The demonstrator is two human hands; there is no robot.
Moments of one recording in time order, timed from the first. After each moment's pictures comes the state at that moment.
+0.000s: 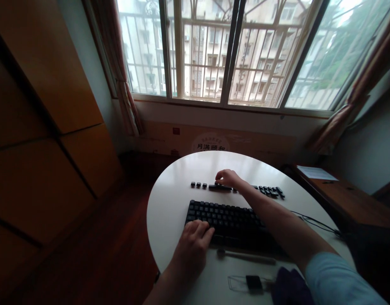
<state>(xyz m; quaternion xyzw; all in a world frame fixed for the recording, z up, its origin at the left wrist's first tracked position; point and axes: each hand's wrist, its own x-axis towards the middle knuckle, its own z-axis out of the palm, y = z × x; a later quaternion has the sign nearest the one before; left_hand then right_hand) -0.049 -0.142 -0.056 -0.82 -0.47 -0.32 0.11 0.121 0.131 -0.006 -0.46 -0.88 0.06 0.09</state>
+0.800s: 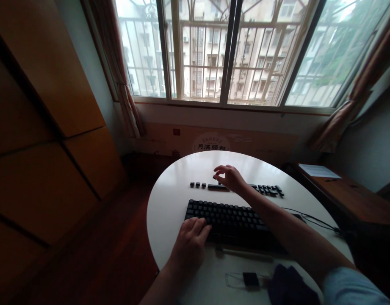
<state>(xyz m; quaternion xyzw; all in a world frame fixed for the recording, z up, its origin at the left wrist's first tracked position) -0.051 -0.141 -0.054 -0.81 -0.48 -0.33 0.11 0.126 0.072 0.022 -0.39 -0.87 0.03 0.31</state>
